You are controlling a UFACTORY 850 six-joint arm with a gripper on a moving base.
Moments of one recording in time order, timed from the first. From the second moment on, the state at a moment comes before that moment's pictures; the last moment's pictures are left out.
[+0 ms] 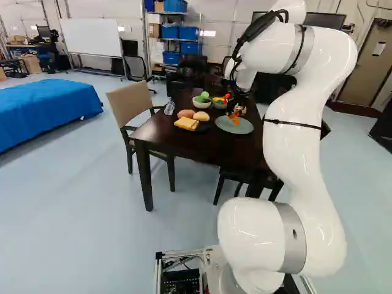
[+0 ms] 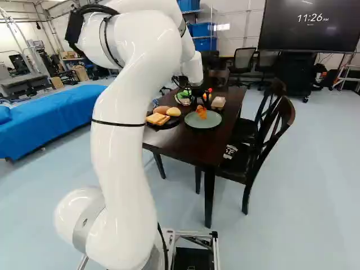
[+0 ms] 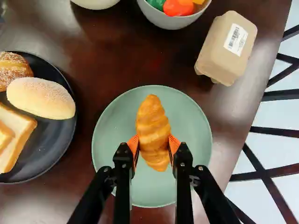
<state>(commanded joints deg) -15.3 -33.8 -88.7 0.0 -31.2 -22.1</state>
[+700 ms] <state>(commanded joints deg) -15.3 -33.8 -88.7 0.0 -31.2 -22.1</state>
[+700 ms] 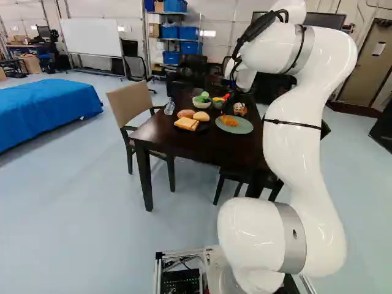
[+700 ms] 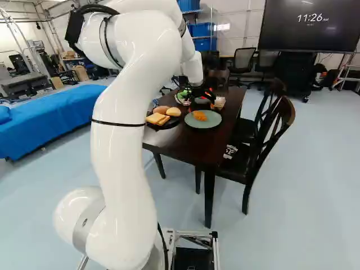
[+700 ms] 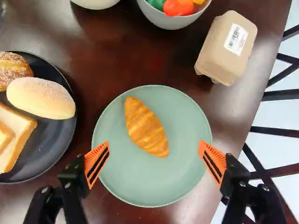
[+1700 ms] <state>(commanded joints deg) -16.3 -25.0 -81.4 0.0 -31.2 -22.1</state>
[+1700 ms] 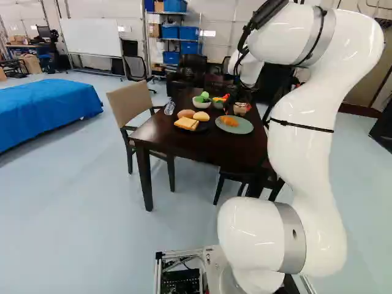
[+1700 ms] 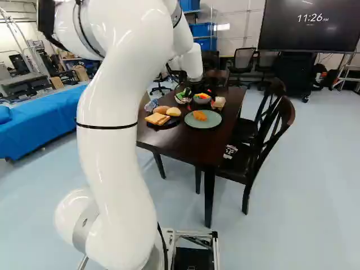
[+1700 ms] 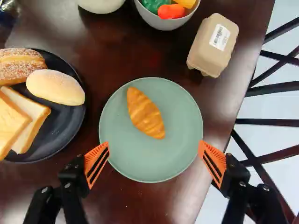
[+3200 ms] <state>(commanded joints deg) -20.7 -5.1 -58.9 0.0 -31.2 -22.1</state>
